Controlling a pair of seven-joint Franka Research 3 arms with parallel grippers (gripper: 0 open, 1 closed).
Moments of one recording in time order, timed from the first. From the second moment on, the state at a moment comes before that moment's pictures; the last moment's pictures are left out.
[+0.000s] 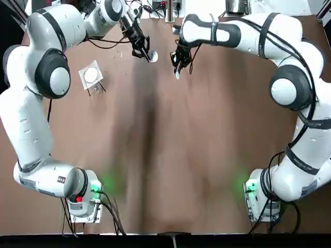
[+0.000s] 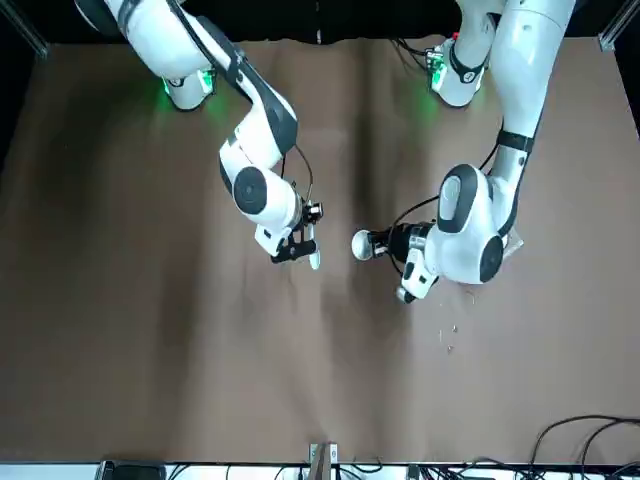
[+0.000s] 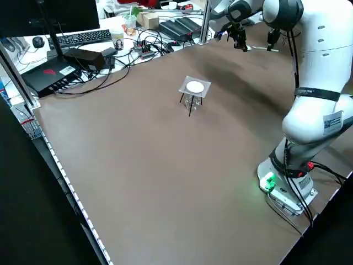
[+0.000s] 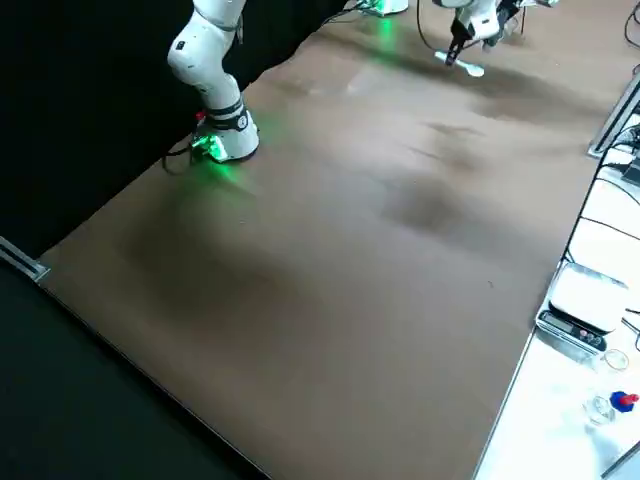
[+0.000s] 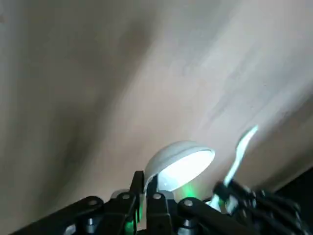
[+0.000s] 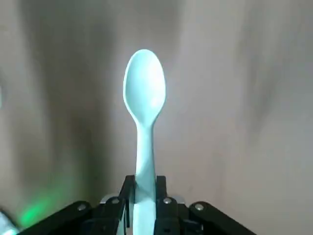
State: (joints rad) left arm -0.23 0.55 -0.21 -1.57 -0.61 1.90 -0.56; right arm 0.36 0.59 0.38 -1.50 0.22 2.03 0.46
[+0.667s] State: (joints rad) left arm -0.34 0.55 -0.21 -1.56 -0.62 2.00 -0.64; right arm 0.33 0.54 0.38 -1.45 0.63 1.90 0.47
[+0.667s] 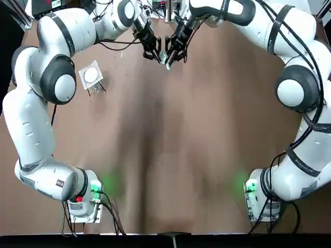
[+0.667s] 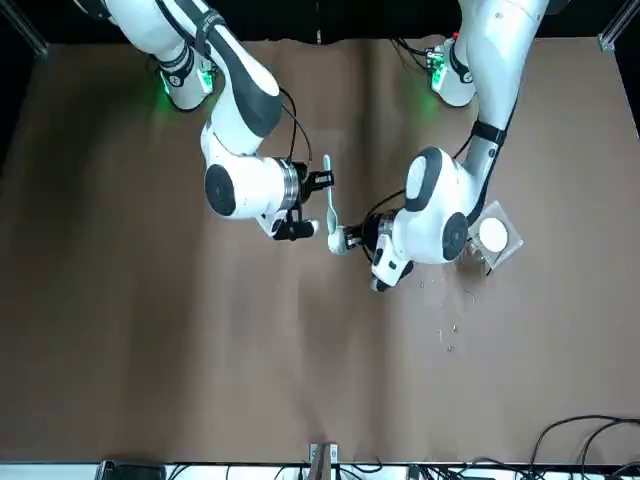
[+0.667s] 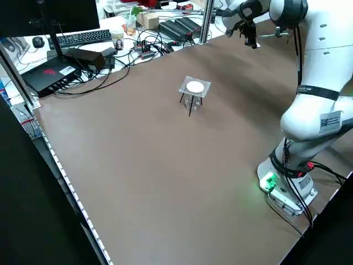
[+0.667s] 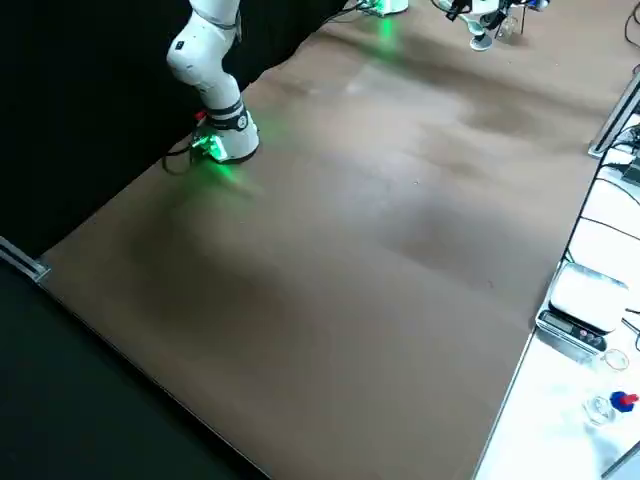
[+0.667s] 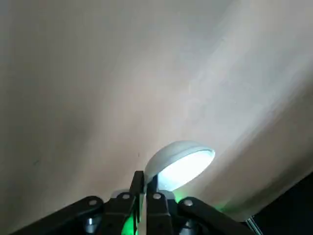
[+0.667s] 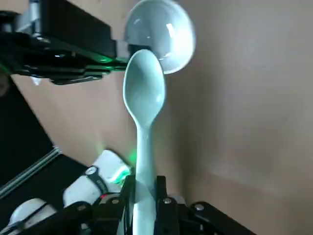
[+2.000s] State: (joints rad) left arm -0.35 0.56 -0.21 -1.54 -0.62 2.00 -0.65; right arm 0.26 0.62 0.37 -1.45 0.92 1.90 0.54
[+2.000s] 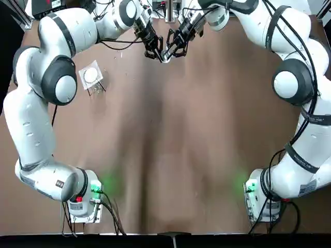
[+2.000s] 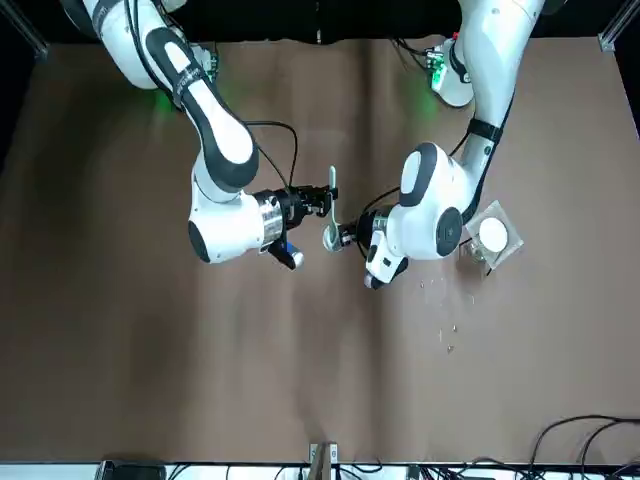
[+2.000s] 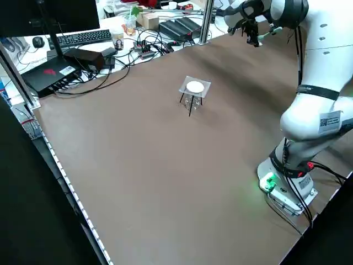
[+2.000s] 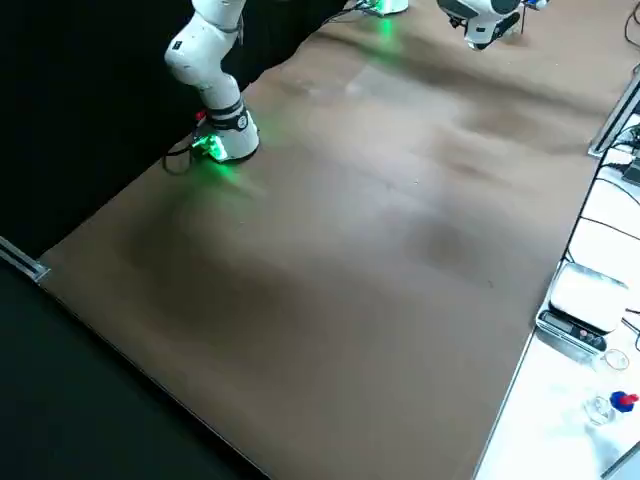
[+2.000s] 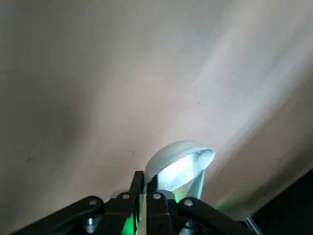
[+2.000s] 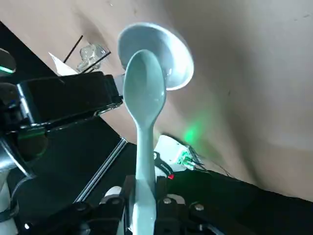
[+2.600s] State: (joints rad) left arm -0.35 0.56 -0.21 -1.53 -0.62 2.00 -0.65; right arm 0.16 0.60 0.37 -1.43 0.85 1.64 0.41
